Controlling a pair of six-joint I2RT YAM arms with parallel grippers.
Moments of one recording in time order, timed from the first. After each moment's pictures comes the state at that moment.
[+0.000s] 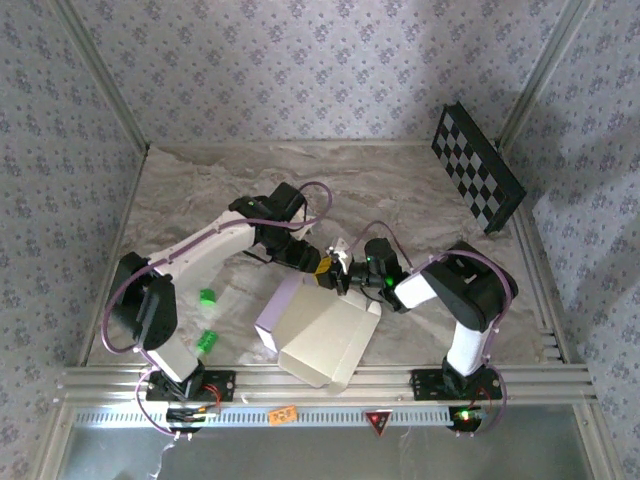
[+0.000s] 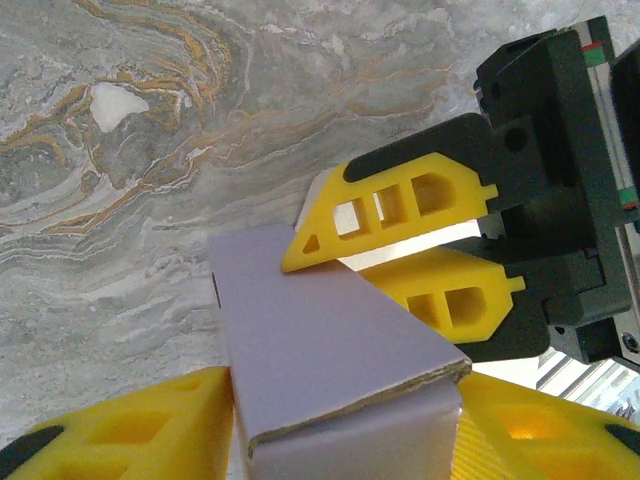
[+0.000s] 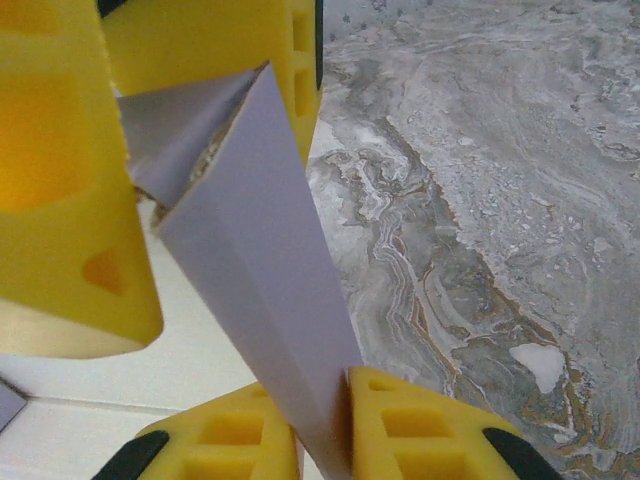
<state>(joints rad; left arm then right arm) -0.69 1.64 1.32 -0.93 0.33 -0.23 0.66 1.79 0.52 0.98 -0.63 0.04</state>
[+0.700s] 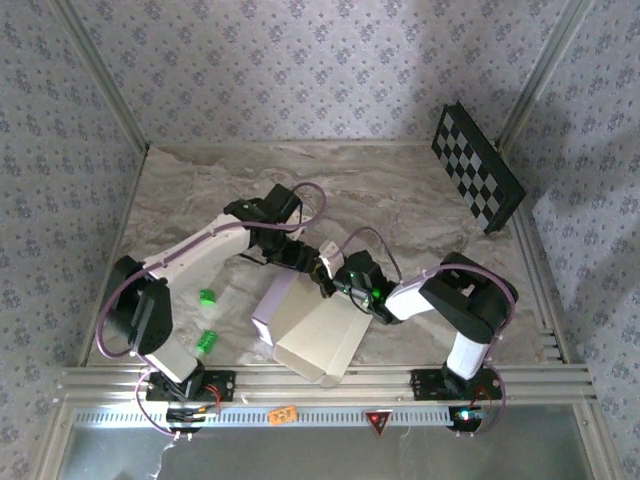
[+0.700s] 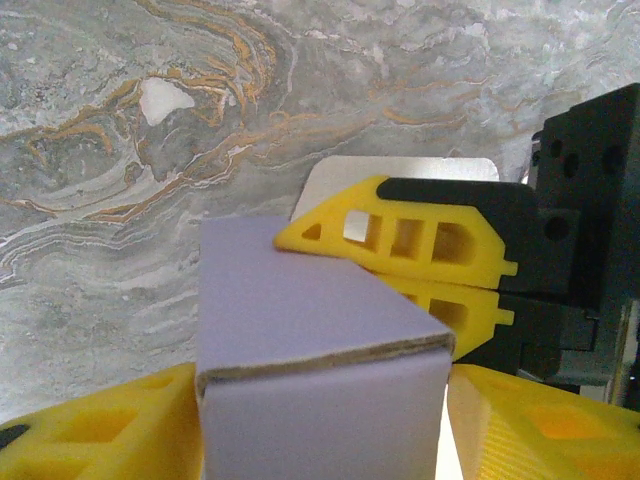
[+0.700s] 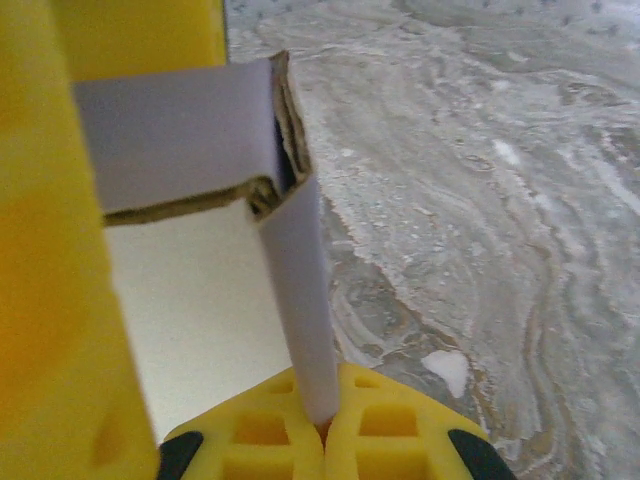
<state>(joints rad) -0.68 1.60 1.27 -0.89 0.29 -0.27 0.86 1.74 0.52 0.92 -0.08 0.02</state>
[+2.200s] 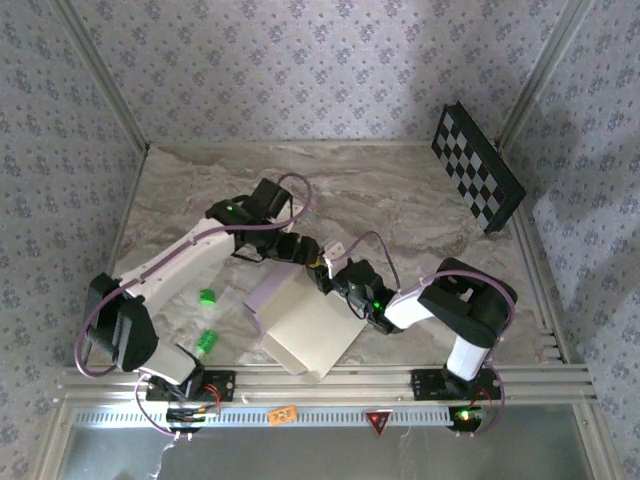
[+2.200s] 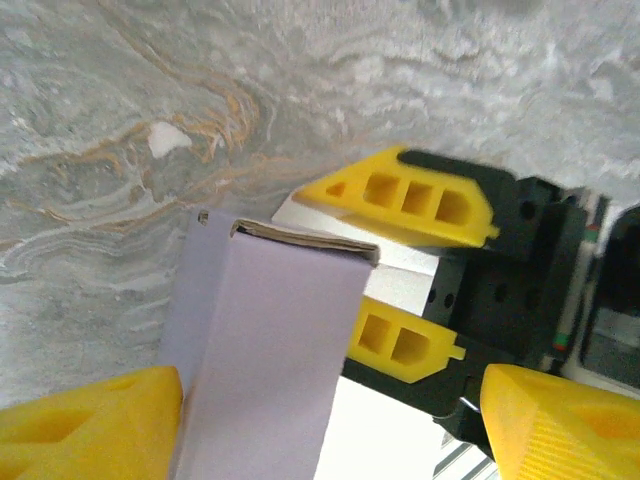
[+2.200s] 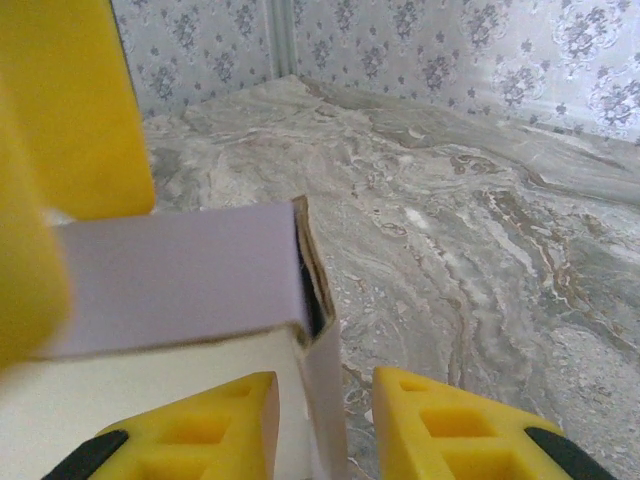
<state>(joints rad) -0.65 1.48 1.27 -0.87 0.30 -0.37 0.93 1.73 0.48 1.09 0.15 0.06</state>
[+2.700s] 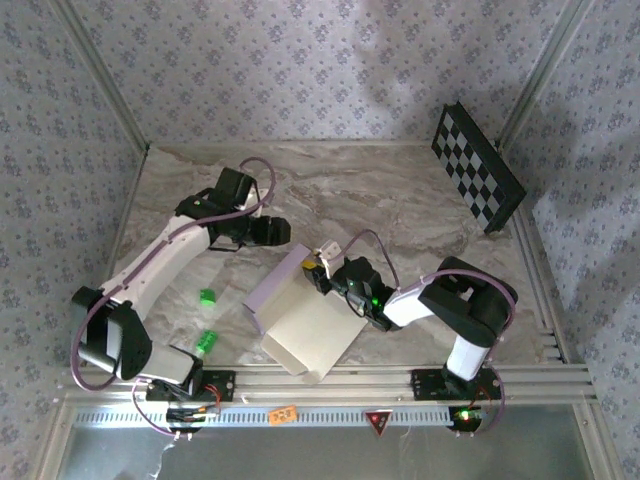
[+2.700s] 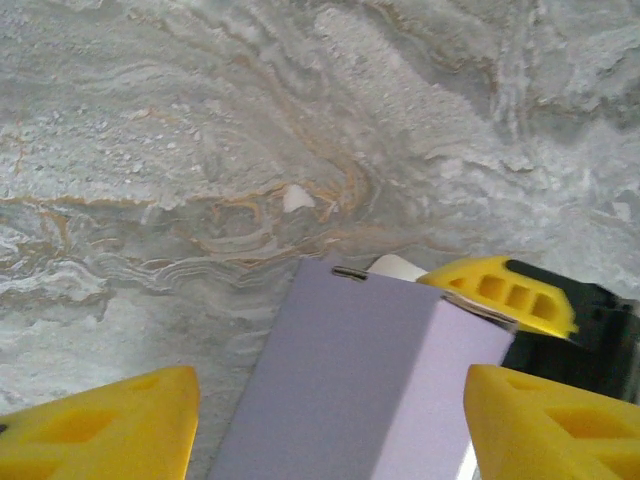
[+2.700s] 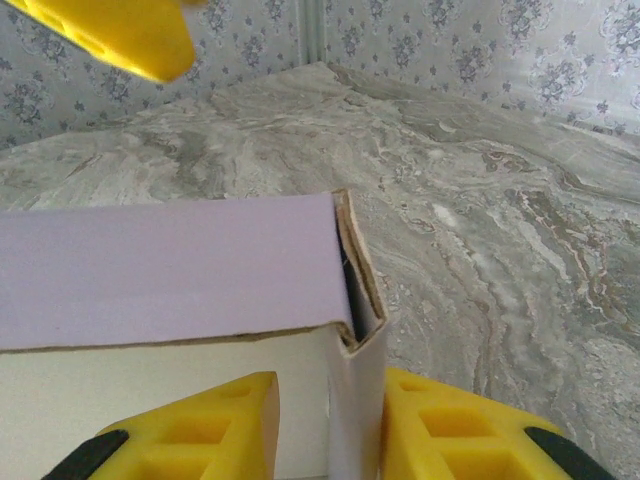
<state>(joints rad) -0.45 1.43 1.22 -0.83 0.31 -0.38 0.91 1.73 0.50 1.05 0.08 0.03</state>
